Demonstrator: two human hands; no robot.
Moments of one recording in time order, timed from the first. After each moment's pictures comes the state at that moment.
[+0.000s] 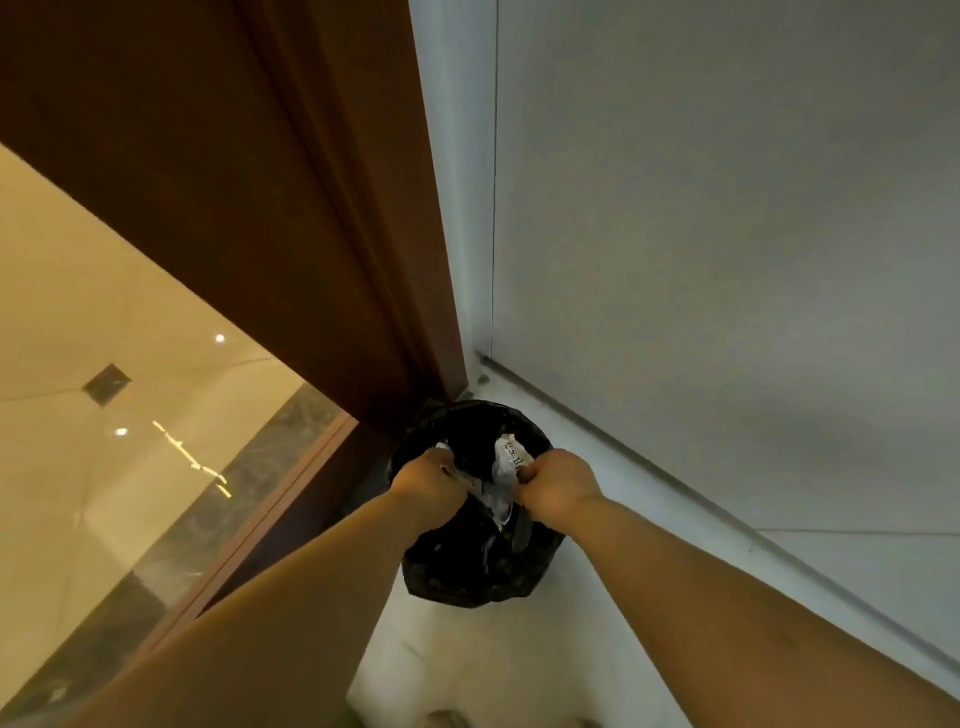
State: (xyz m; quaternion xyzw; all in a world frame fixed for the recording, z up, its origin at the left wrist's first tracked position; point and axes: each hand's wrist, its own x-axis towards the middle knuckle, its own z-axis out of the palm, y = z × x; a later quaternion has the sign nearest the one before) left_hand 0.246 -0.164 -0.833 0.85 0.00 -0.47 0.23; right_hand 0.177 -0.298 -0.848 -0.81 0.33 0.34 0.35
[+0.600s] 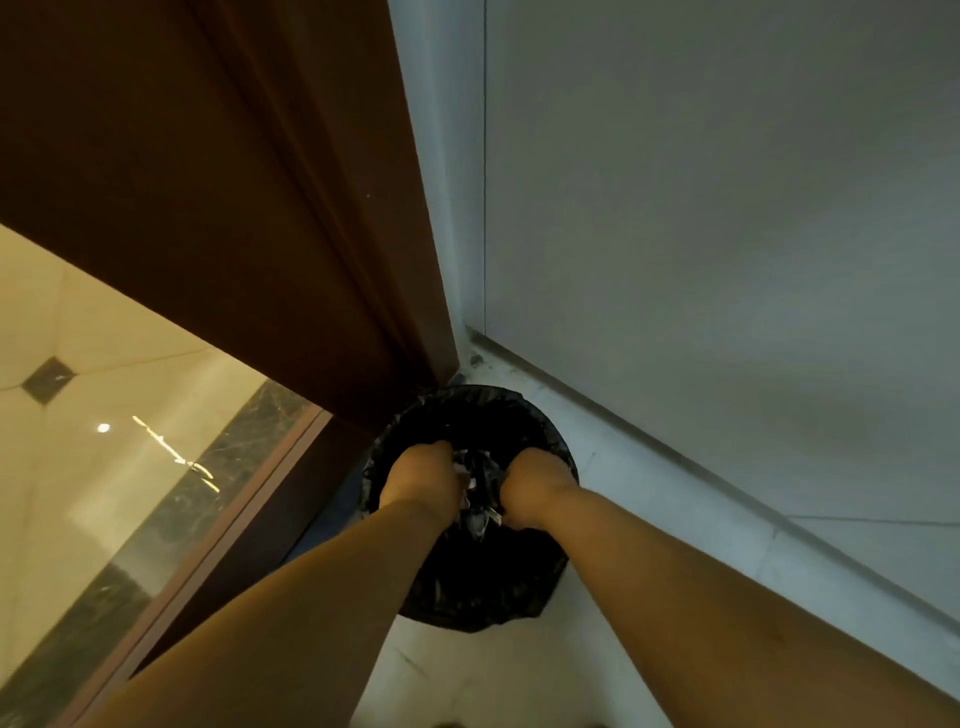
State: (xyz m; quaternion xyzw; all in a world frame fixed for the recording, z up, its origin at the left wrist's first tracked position) left_hand 0.257 -0.176 -0.916 0.91 -0.14 -0.40 0.03; right_hand 0.201 -0.284 -0.908 -0.82 0.23 0.46 0.25
